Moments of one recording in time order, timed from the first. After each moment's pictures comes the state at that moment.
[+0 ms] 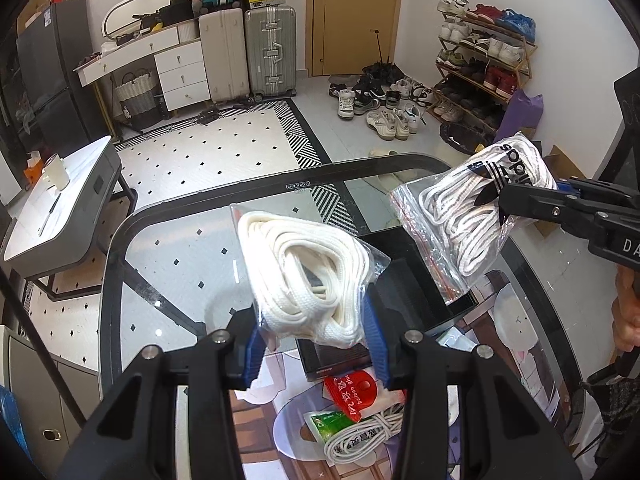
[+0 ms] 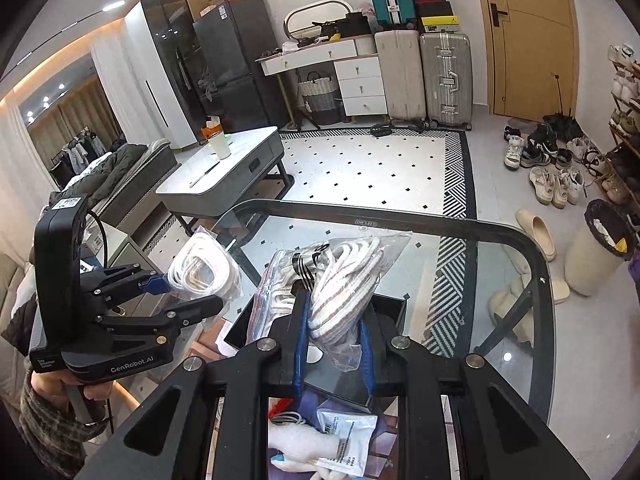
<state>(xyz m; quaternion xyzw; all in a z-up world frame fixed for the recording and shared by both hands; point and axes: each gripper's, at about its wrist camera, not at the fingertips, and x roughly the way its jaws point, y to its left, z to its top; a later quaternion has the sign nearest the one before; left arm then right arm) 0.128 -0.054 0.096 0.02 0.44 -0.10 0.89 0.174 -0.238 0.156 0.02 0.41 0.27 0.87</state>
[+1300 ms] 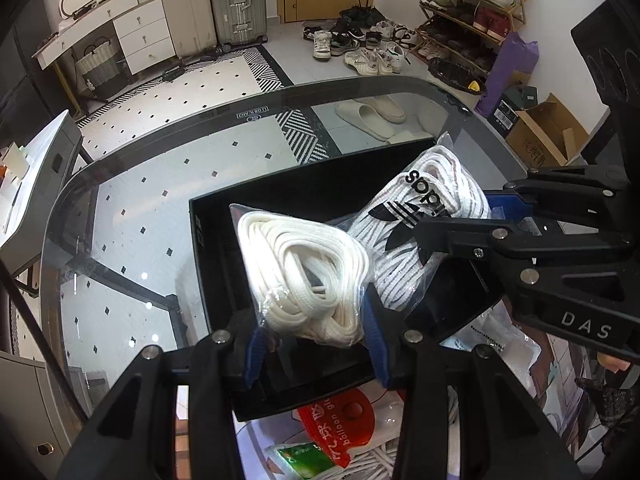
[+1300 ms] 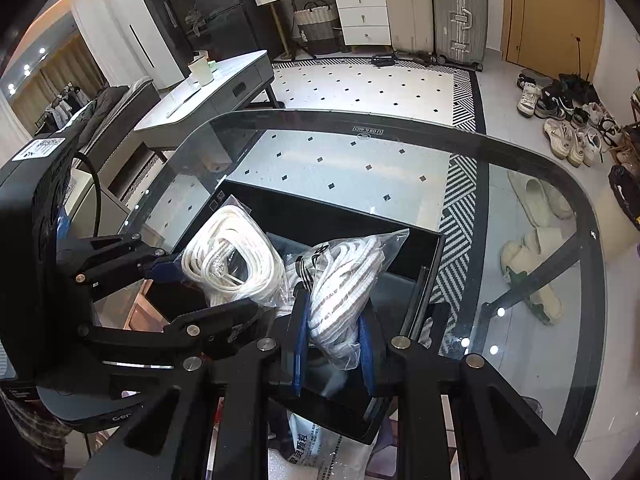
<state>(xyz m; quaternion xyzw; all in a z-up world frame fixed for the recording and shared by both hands) 0.172 -0.097 0.013 0.05 0.52 -0.14 0.84 0.226 -0.187 0.039 -0.03 0.52 0.26 0.81</state>
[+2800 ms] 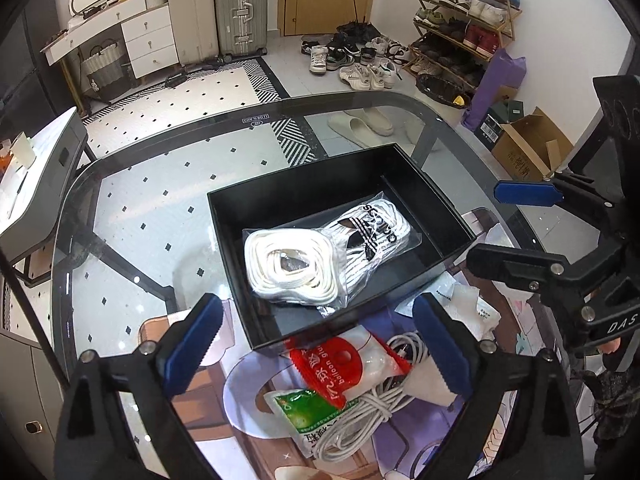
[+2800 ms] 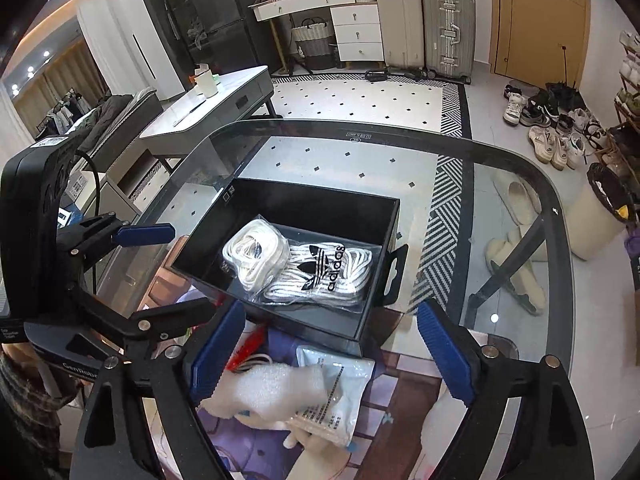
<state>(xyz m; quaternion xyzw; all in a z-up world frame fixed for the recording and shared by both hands) 0.119 -0.078 0.045 0.03 0.50 -0.15 0.85 0.158 -0.238 0.071 -0.03 0.49 0.25 0.83</state>
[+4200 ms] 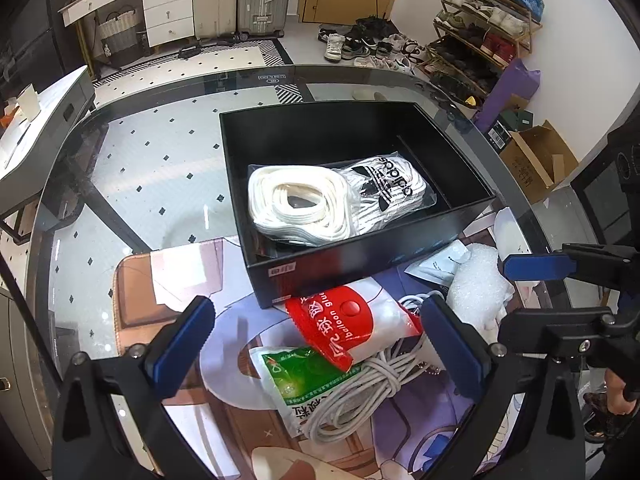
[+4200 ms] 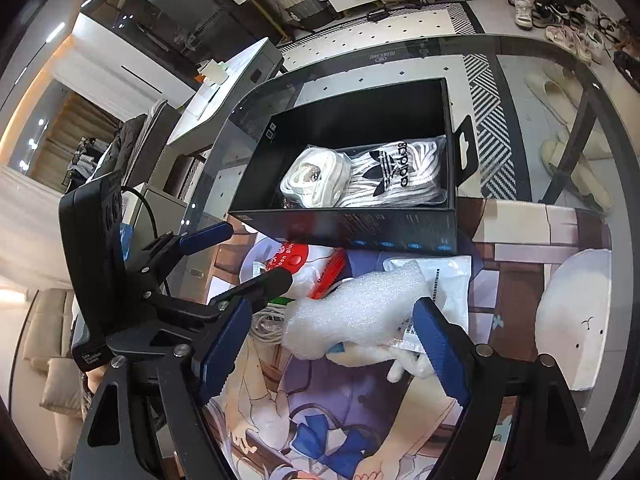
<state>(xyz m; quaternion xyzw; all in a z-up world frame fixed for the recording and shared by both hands) 0.095 -0.068 0.007 -0.02 0.52 -0.13 0.85 0.123 -0.230 0.039 0.12 0.59 0.28 0.75</state>
